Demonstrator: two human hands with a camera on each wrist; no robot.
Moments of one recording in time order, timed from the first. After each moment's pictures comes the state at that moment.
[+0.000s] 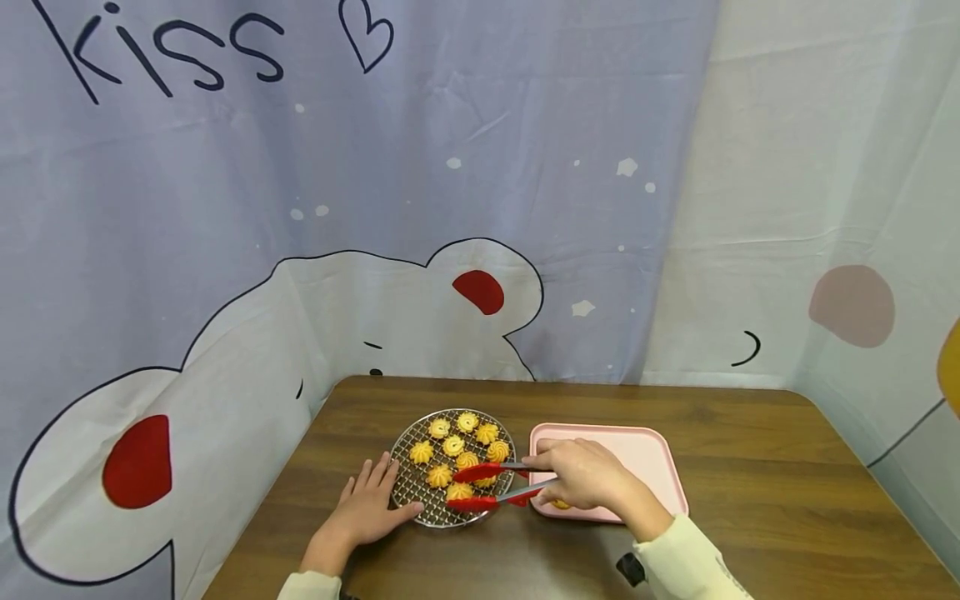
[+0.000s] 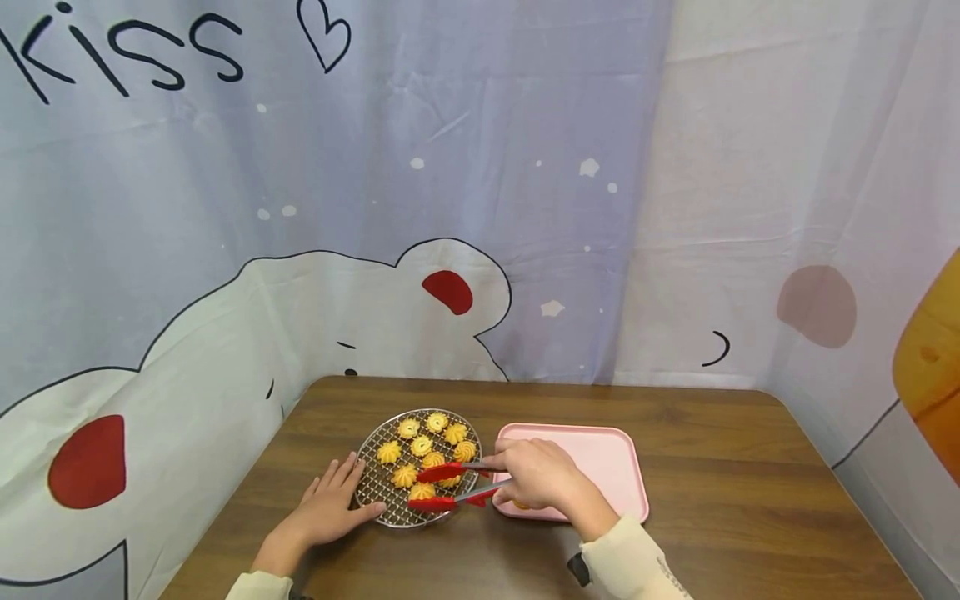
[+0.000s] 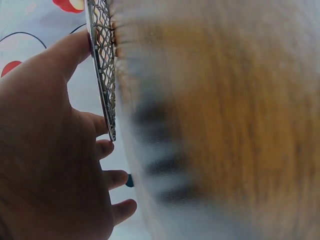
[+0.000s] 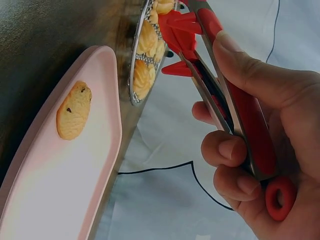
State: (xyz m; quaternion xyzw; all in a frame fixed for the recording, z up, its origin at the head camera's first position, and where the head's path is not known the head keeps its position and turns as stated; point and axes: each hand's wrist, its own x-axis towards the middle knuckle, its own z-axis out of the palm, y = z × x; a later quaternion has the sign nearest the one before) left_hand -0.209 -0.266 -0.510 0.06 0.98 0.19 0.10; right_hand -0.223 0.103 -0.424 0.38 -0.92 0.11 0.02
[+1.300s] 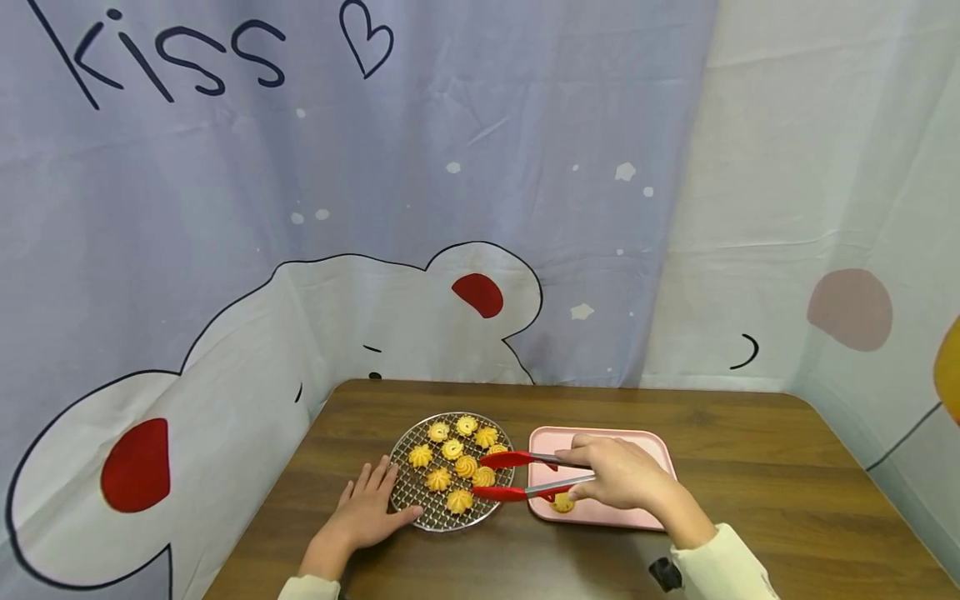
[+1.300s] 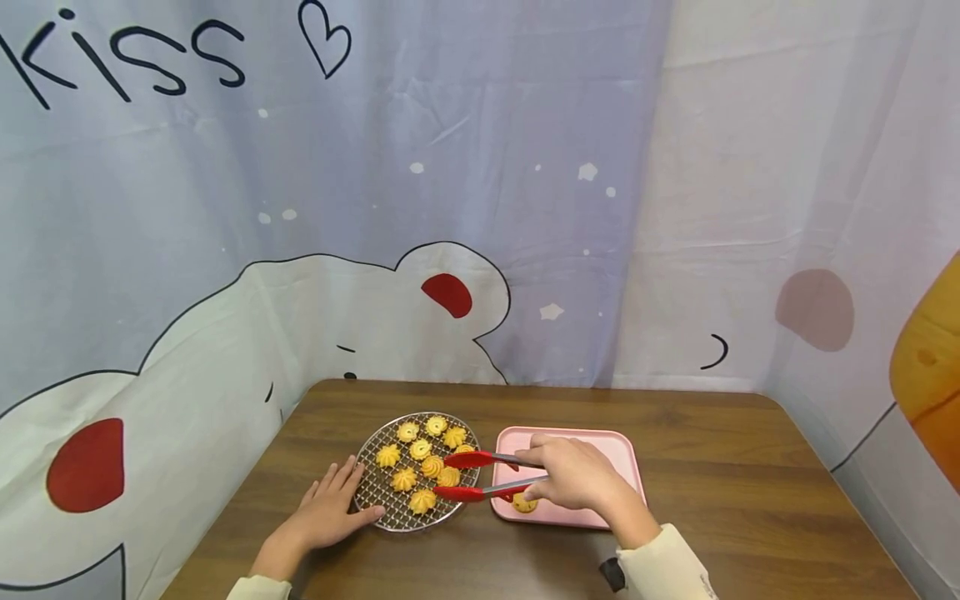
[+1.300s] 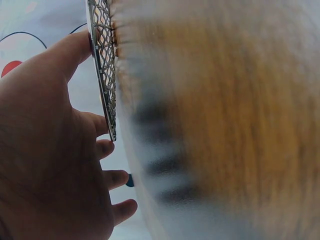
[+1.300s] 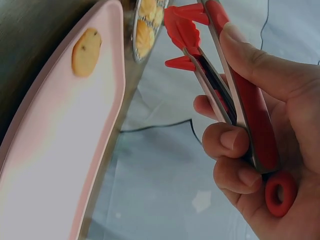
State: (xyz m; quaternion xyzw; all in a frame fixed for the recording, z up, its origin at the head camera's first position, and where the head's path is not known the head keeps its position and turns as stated) left_hand -0.211 -0.268 -0.512 0.05 0.98 0.18 0.10; right_hand -0.218 0.149 -0.414 0.35 -0.92 0.16 0.03
